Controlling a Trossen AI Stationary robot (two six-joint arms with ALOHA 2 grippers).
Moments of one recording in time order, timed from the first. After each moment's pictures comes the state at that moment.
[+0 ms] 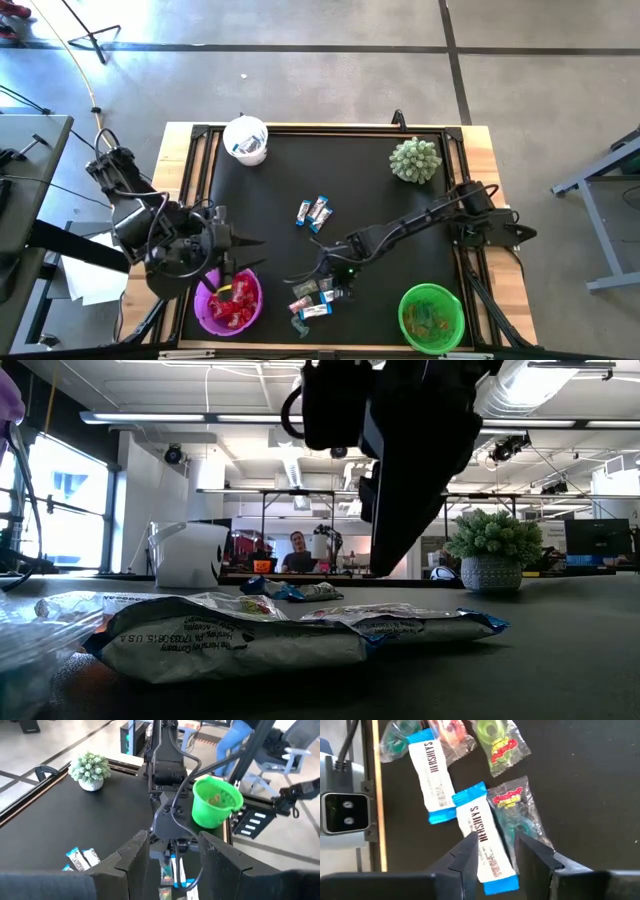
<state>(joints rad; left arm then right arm) -0.84 1.33 1.52 -0.86 -0.91 -0.73 0.31 2.01 1.39 -0.48 -0.26 0.47</state>
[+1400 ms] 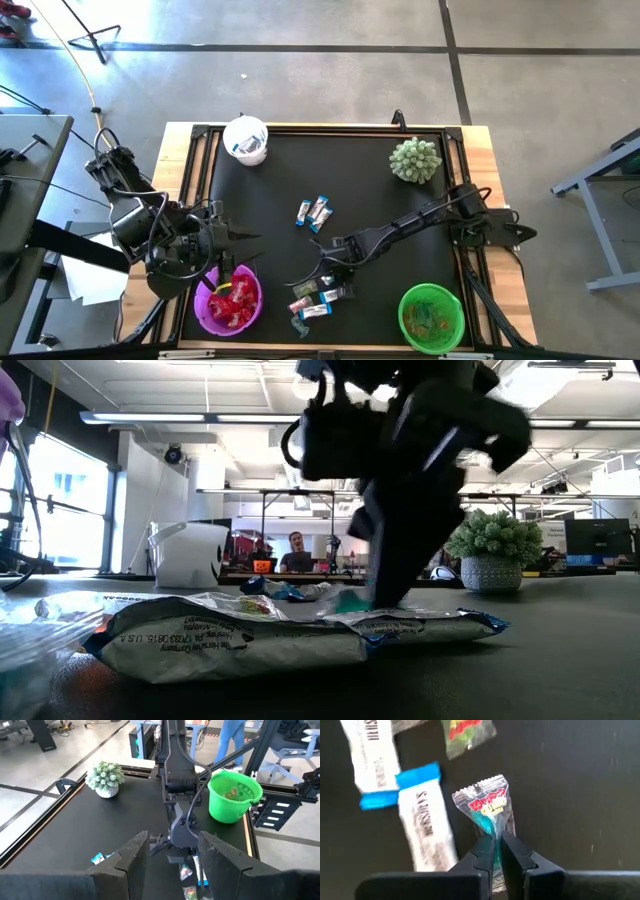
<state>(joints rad) -0.85 1.32 1.52 -0.93 -0.95 -0.65 0.31 2.06 1.39 -0.52 -0.13 0.28</state>
